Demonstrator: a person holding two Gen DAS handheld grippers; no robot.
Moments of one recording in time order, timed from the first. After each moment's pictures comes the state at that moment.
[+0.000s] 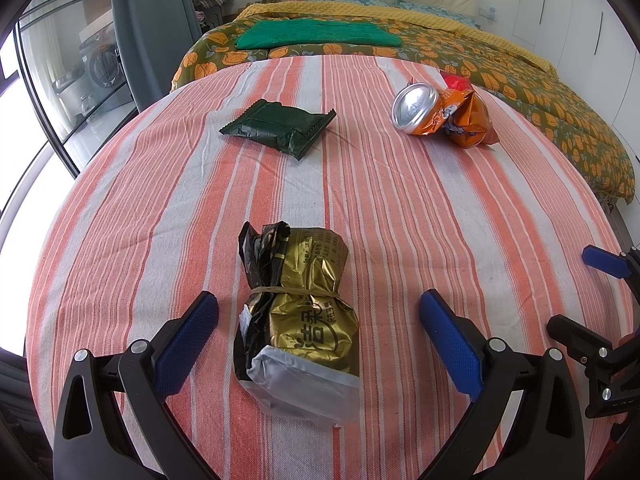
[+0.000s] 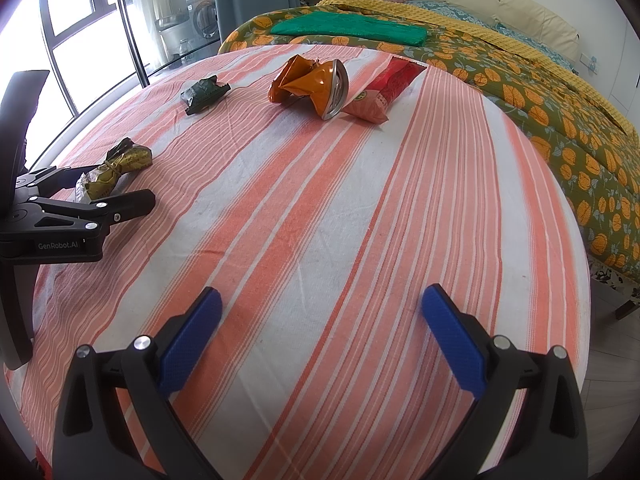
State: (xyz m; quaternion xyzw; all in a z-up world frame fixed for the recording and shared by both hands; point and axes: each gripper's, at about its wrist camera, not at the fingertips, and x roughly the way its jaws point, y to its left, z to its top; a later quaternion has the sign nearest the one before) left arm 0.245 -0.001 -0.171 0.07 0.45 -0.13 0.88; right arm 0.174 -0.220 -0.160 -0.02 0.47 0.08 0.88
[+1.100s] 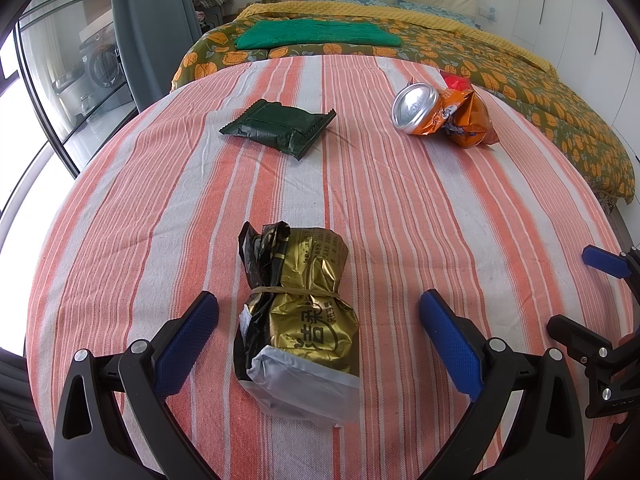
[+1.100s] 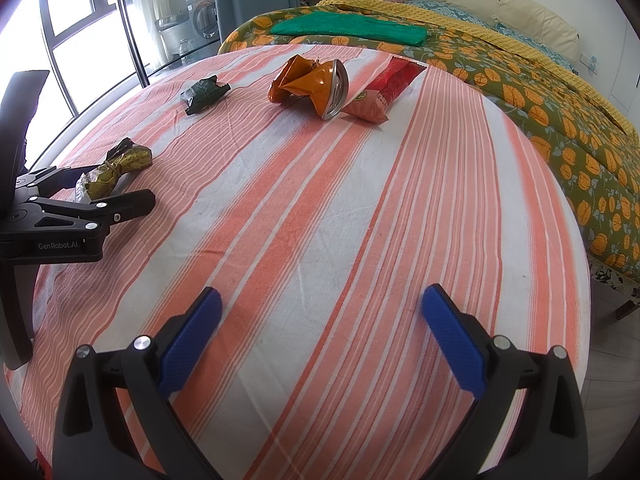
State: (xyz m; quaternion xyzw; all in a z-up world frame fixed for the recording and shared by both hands) left arm 0.245 -0.001 -0.171 0.07 0.45 -0.13 0.88; right arm 0.174 -0.220 -0.160 -0.02 0.47 0.08 0.88
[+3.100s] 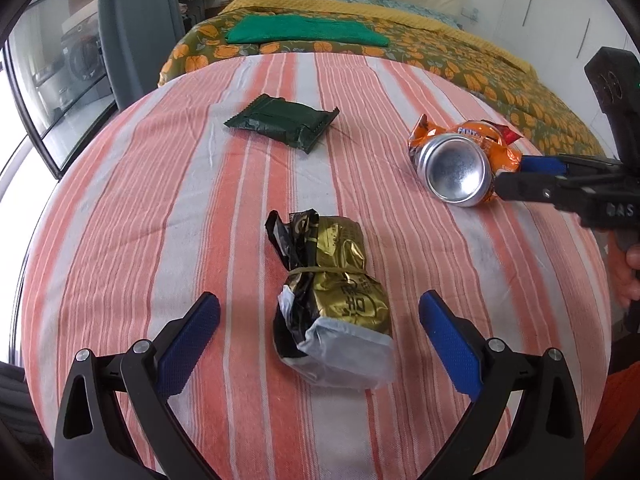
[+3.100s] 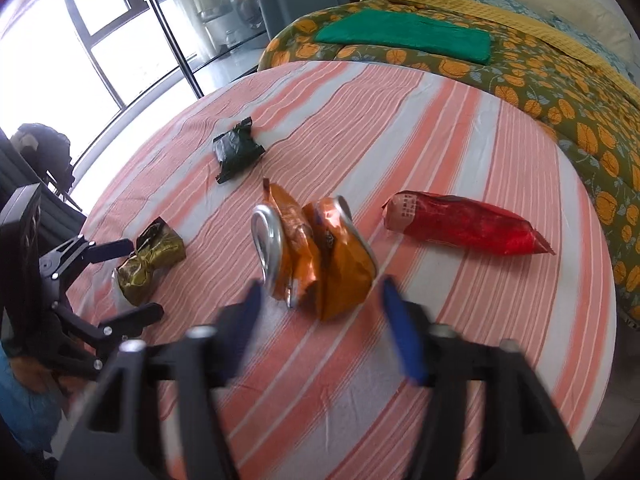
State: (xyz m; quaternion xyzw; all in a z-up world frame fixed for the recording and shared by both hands) left arm 0.241 0.028 -0.163 0.05 0.47 -0.18 0.86; right arm 0.267 -0.211 -0.124 0.01 0.49 0.19 0.85
